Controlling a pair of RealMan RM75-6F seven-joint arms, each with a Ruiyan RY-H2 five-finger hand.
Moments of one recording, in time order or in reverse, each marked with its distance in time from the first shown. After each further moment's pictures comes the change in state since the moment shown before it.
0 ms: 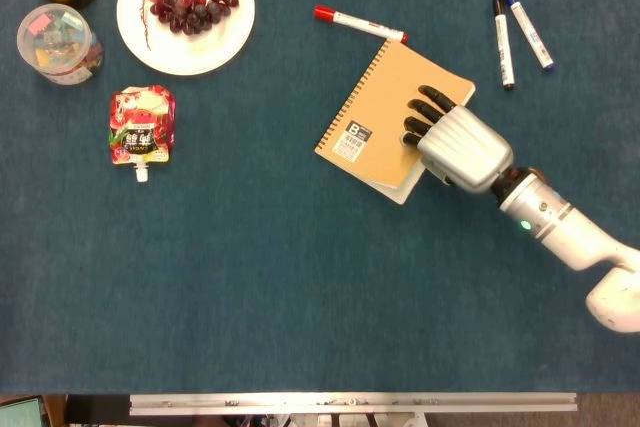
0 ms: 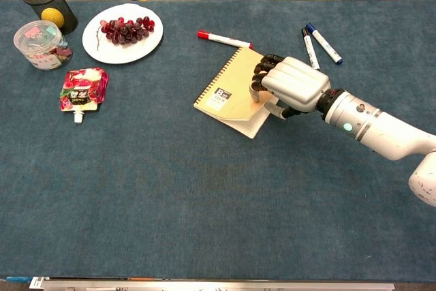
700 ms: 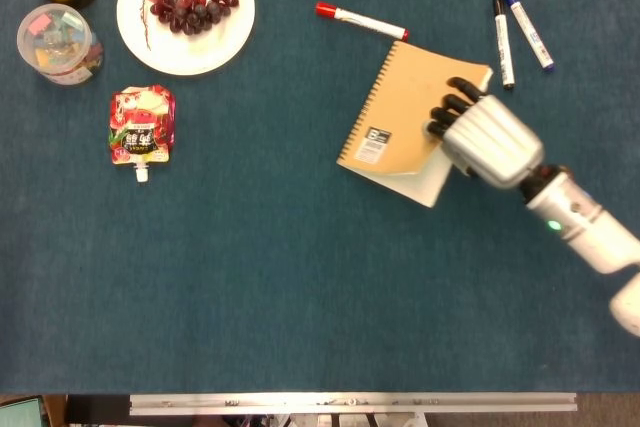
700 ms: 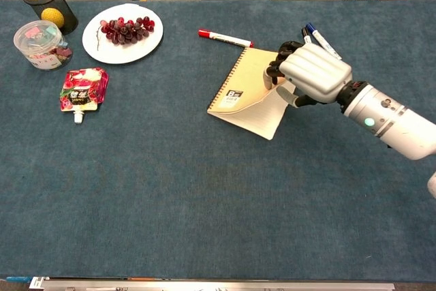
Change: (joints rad) left arm -0.006 0.005 -0.002 -0.022 0.019 0.008 0.019; right arm -0.053 0.082 -0.002 -0.053 -0.022 0.119 0.025
